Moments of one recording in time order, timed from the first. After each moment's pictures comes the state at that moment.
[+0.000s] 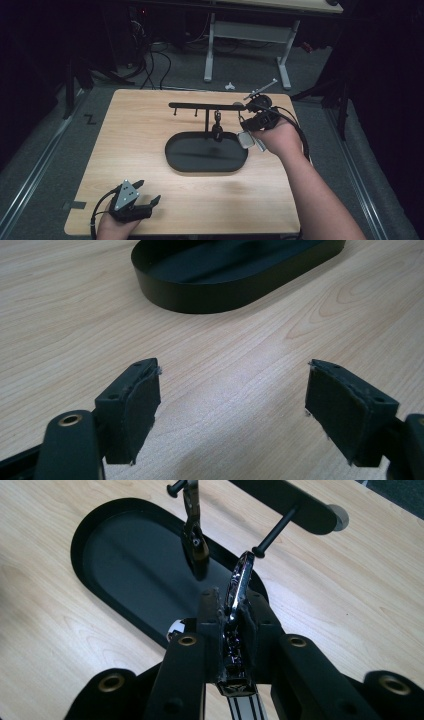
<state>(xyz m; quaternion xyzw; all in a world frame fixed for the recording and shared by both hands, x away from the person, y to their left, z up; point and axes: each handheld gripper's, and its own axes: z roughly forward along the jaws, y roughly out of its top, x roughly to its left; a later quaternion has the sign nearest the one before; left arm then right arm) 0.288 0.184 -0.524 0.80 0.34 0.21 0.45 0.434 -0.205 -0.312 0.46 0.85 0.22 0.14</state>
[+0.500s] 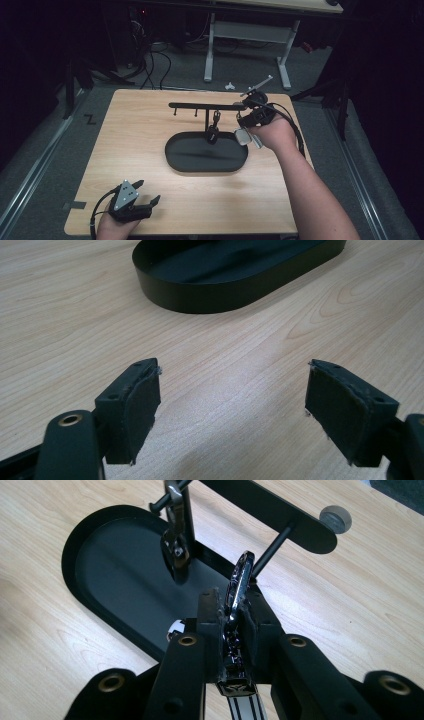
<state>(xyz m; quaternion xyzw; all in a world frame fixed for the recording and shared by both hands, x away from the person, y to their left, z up) 0.288 0.185 -0.523 0.80 0.34 0.21 0.44 0.451 -0.201 -0.318 0.47 0.85 0.22 0.13</state>
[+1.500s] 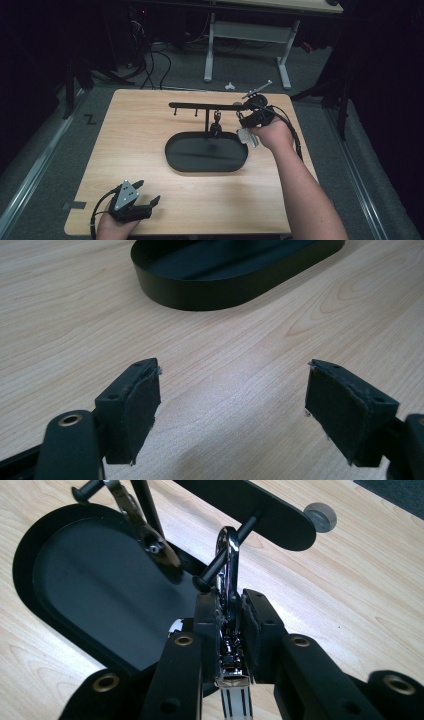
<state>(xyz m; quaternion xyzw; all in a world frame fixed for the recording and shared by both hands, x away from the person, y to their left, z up) 0.288 0.185 -0.524 0.80 0.34 0.21 0.44 0.469 -0.211 -0.347 0.48 0.84 0.22 0.15</state>
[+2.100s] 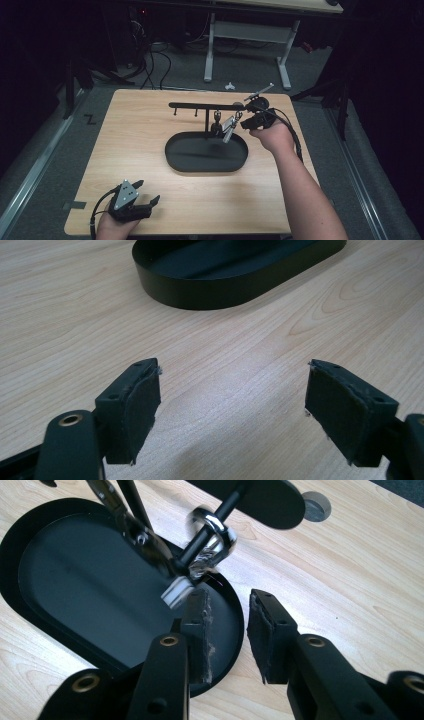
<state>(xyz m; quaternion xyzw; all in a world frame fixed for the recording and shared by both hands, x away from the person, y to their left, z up) 0.289 0.185 -0.525 0.80 0.34 0.21 0.44 0.467 -0.217 -0.354 0.49 0.83 0.21 0.15</state>
